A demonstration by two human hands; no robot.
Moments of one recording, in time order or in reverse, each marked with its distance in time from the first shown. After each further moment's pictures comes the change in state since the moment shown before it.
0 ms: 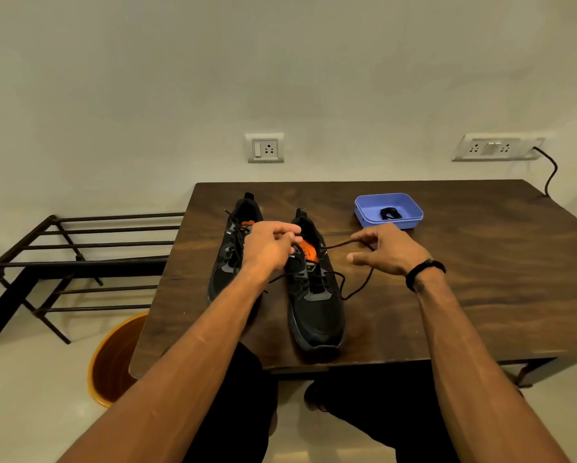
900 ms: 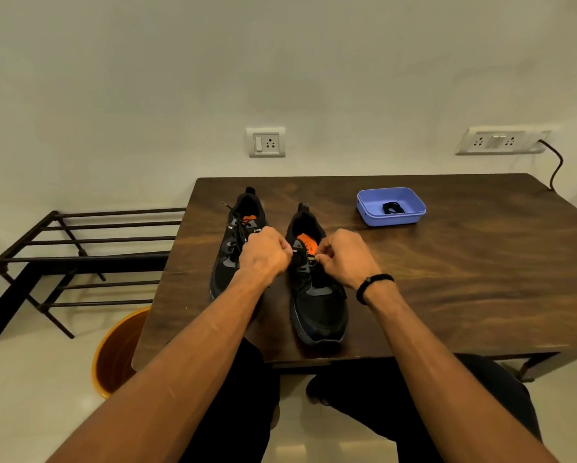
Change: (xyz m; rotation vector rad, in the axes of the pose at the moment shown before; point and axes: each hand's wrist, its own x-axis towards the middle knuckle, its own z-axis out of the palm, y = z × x) left_hand 0.003 -0.012 -0.002 0.555 -0.042 -0.044; right_hand 0.012 -0.033 0.073 -0.168 0.179 -0.204
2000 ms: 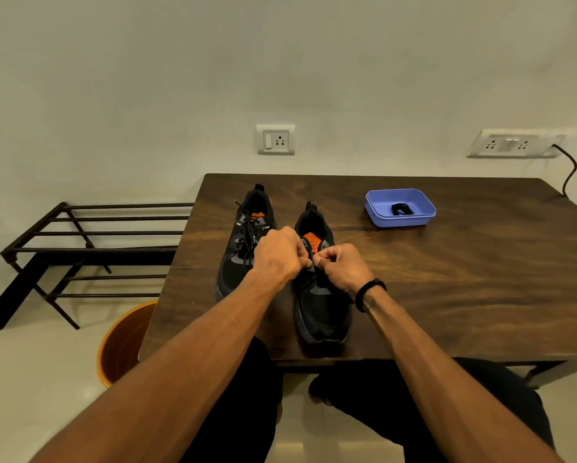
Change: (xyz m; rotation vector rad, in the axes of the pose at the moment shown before) left_hand 0.002 0.000 0.007 0.120 -0.040 0.128; right_hand -0.003 -0.004 0.033 0.513 -0.097 0.289
